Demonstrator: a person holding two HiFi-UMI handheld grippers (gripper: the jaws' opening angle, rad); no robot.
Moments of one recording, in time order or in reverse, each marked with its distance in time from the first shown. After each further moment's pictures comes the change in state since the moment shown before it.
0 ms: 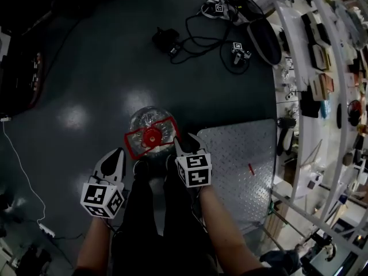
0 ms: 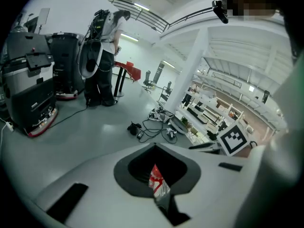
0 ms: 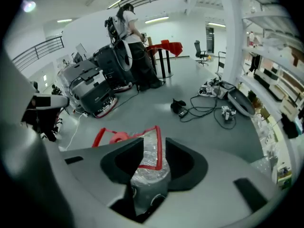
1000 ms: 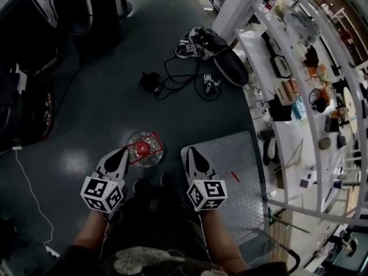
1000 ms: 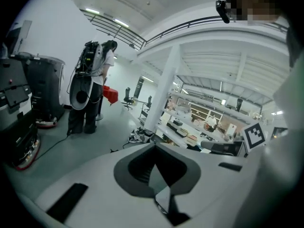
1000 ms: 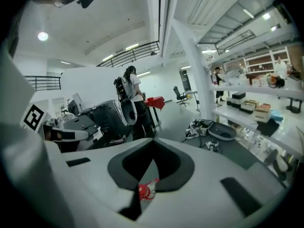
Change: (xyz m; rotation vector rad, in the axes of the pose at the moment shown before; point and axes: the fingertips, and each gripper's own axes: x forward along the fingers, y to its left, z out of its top) left arm -0.113 -0.148 0.137 0.169 -0.173 -0.184; right arm -0.295 -0.008 0.100 0.208 -0.590 -0.089
